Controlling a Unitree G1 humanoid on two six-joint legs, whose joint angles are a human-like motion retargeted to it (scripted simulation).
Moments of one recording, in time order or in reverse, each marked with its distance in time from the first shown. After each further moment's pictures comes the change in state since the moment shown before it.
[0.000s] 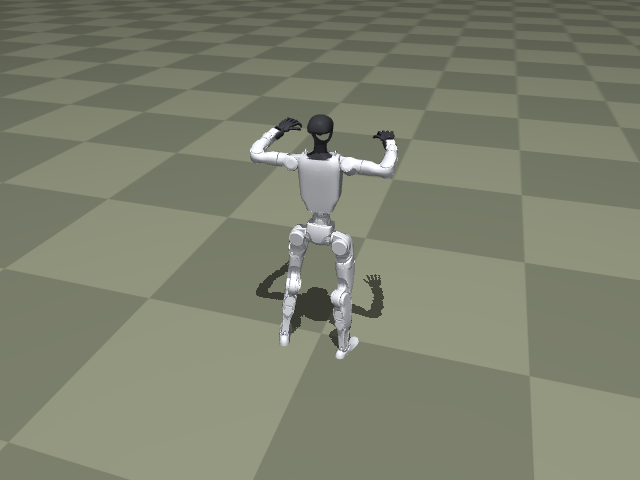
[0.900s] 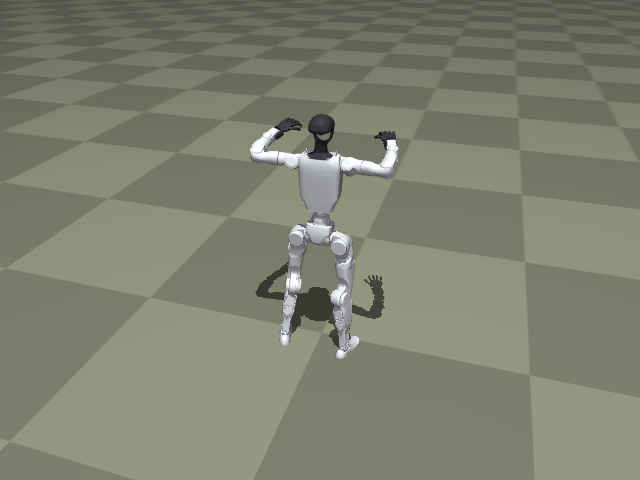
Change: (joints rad) left arm 0.211 -0.025 0.211 -0.026 -0.016 -0.001 -0.016; right arm 0.078 -0.016 -0.090 0.004 0.009 0.006 0.009; waist -0.014 0.017 0.008; left_leg -0.011 -0.004 -0.001 -0.002 0.005 -0.005; right_leg -0.011 -0.004 0.002 -0.003 0.009 0.002
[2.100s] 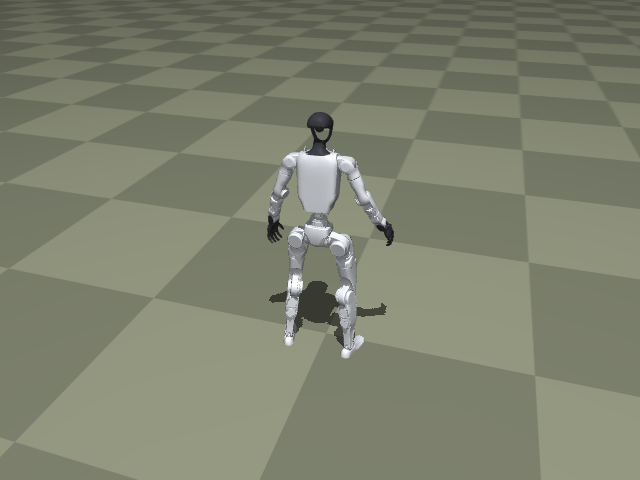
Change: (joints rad) left arm -0.511 -1.207 -0.971 1.564 -0.020 0.142 -0.119; right arm -0.937 1.096 1.182 1.405 0.161 0.083 -0.120; waist 0.002 0.002 0.221; left_leg 0.021 0.006 0.033 -0.003 -0.008 0.019; right_leg -0.103 -0.006 0.089 0.166 -0.012 -0.038
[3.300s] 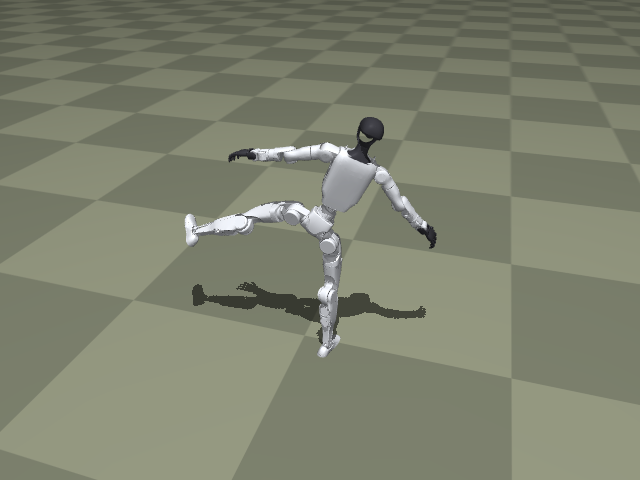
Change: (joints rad) left arm -0.128 0.550 0.102 0.124 0.160 -0.143 0.072; right arm 0.258 -0.526 -0.563 0.144 -0.222 0.017 0.060; waist 0.135 -0.208 -0.208; left_leg -0.256 0.560 0.145 -0.129 0.422 -0.116; right_leg -0.036 -0.530 -0.049 -0.091 0.062 0.130
